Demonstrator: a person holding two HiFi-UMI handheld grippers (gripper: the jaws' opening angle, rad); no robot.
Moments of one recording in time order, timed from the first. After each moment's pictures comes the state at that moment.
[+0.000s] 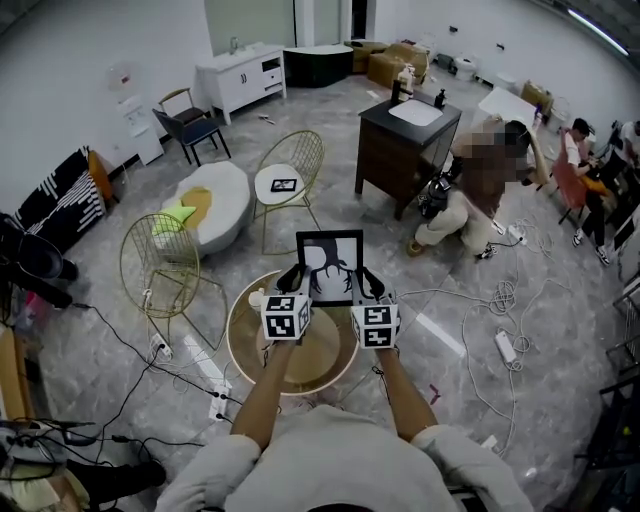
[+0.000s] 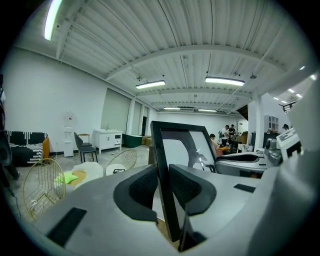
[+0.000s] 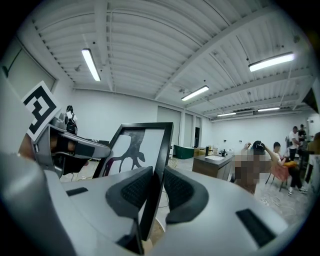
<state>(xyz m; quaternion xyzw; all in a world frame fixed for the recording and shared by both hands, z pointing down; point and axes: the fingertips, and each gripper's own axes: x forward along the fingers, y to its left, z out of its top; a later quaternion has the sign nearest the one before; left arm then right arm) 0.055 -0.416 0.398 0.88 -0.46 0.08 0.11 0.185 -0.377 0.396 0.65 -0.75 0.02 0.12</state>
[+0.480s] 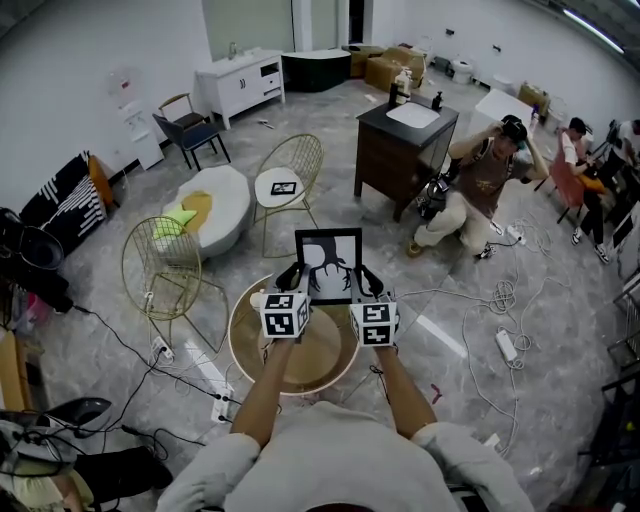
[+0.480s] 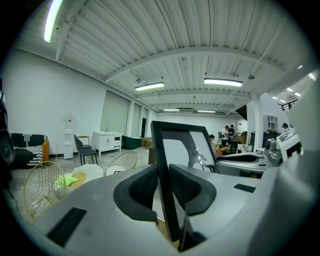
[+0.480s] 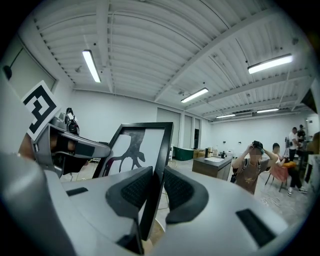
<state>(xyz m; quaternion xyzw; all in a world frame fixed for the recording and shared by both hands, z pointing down) 0.046 -0.405 0.389 0.88 -0.46 0.07 0.10 0.176 -0.365 0.388 0.66 -0.75 0.02 0.11</state>
